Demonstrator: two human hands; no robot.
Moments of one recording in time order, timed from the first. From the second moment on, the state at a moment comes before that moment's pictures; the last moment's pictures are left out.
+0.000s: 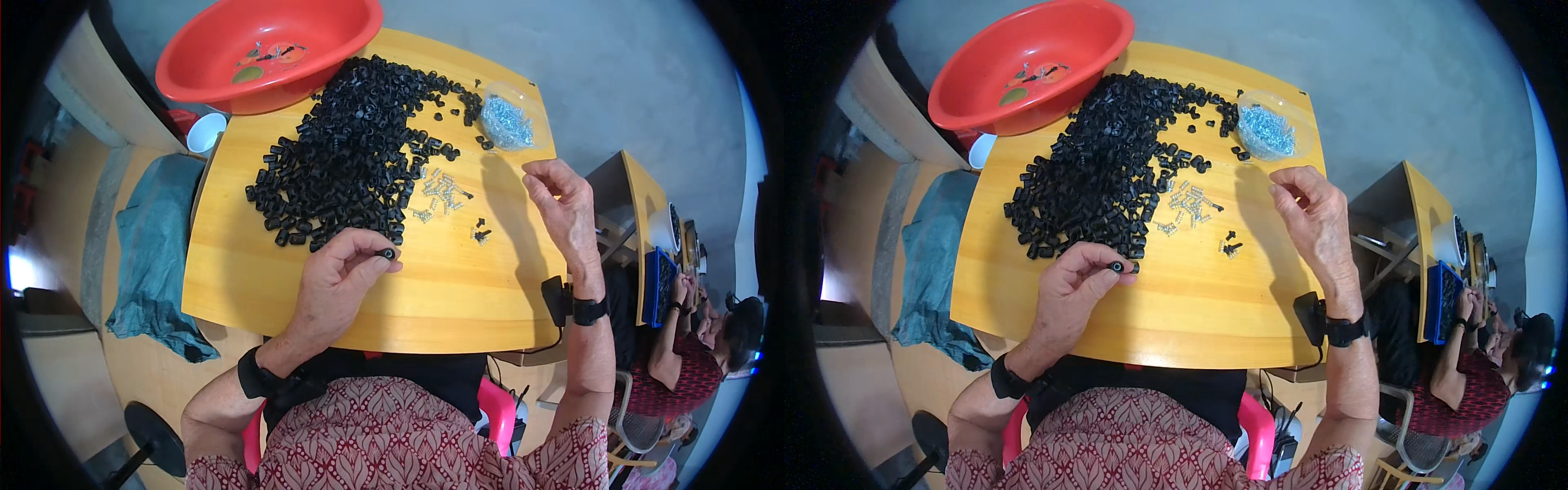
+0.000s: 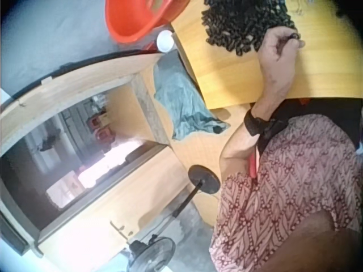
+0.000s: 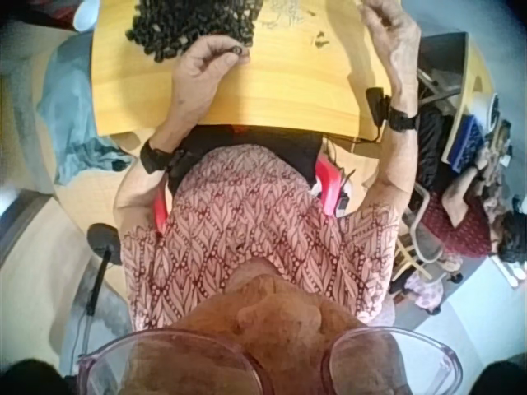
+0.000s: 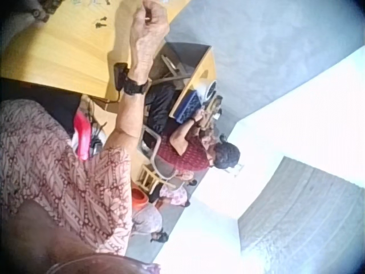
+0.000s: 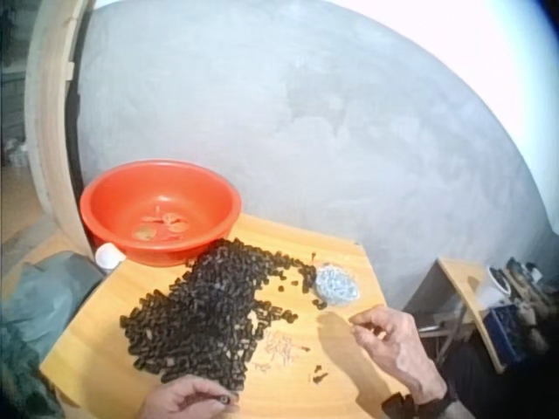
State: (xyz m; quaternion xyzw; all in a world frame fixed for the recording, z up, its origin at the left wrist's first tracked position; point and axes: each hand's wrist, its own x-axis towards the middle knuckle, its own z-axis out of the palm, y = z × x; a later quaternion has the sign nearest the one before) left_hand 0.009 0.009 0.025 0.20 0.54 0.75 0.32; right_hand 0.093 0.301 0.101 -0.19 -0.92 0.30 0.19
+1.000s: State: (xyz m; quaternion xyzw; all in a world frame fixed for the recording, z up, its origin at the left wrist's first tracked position) left_hand 0.010 0.009 0.016 0.25 0.59 0.69 0.33; right_hand -0.006 0.297 0.034 -0.08 -0.99 -0.07 0.09
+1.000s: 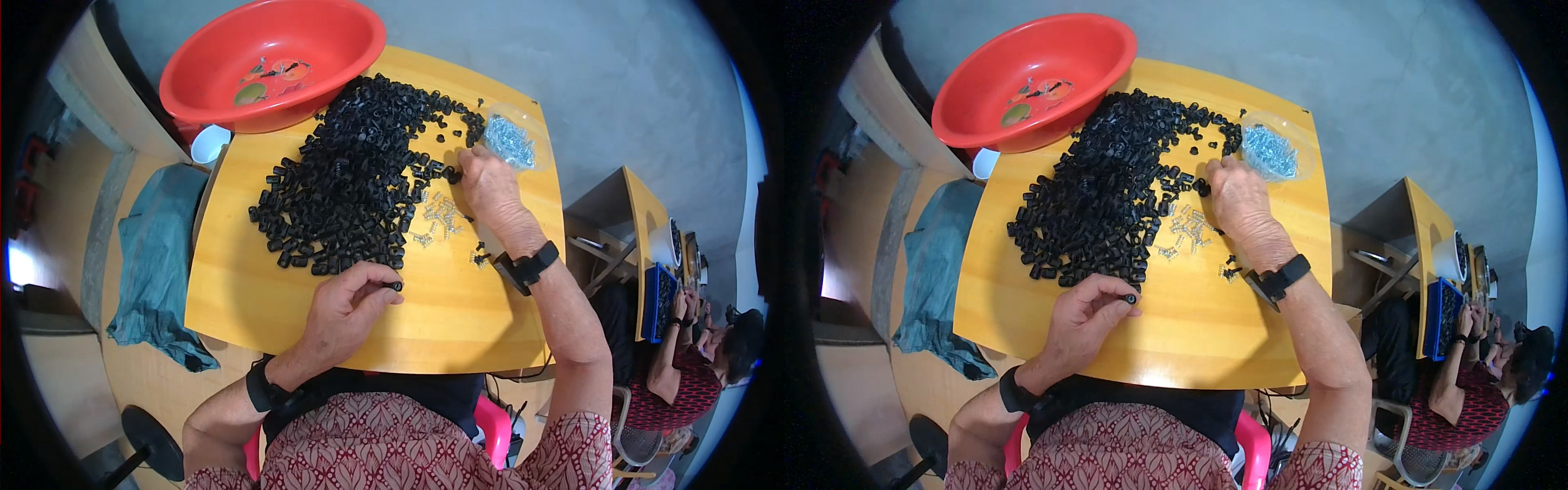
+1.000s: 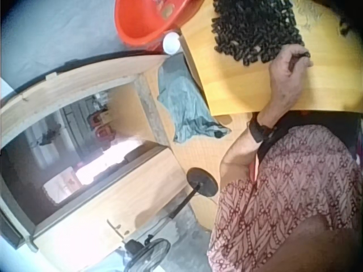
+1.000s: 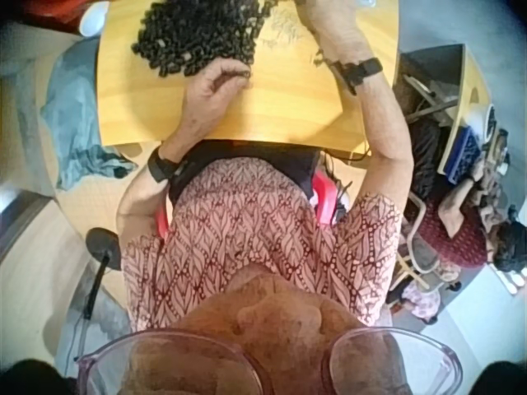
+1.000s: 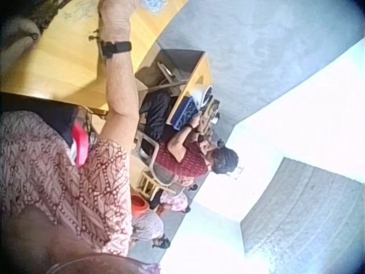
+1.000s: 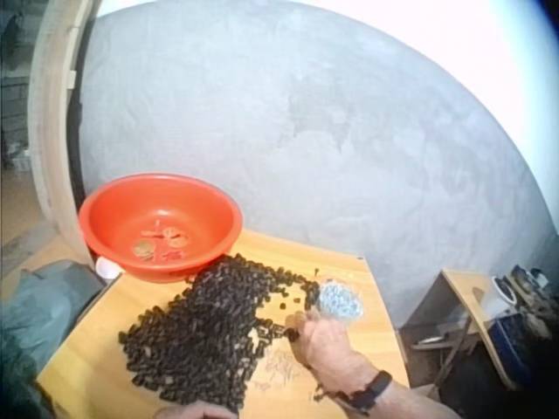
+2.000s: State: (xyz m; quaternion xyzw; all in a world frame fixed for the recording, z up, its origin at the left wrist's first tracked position) left_hand 0.021 0.022 0.033 0.18 0.46 0.82 0.28; right_hand 0.096 0.162 0.083 0.11 -0.93 0.21 0.27
